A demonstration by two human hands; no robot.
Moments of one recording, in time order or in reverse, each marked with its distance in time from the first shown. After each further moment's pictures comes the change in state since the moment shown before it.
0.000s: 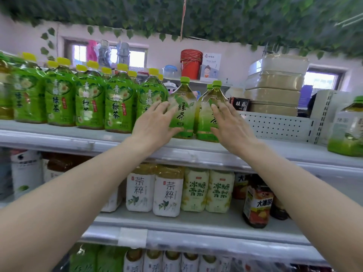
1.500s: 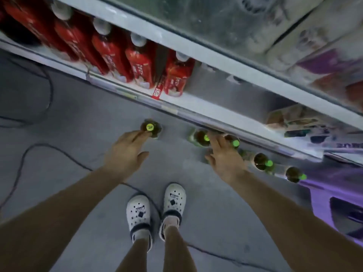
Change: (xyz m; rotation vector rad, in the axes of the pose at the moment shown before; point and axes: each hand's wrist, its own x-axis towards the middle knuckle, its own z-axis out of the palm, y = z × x) left_hand -0.909 -0.082 0.416 -0.427 -0.965 -0.453; right_hand -0.712 -0.444 0.487 0.559 -1.191 -0.070
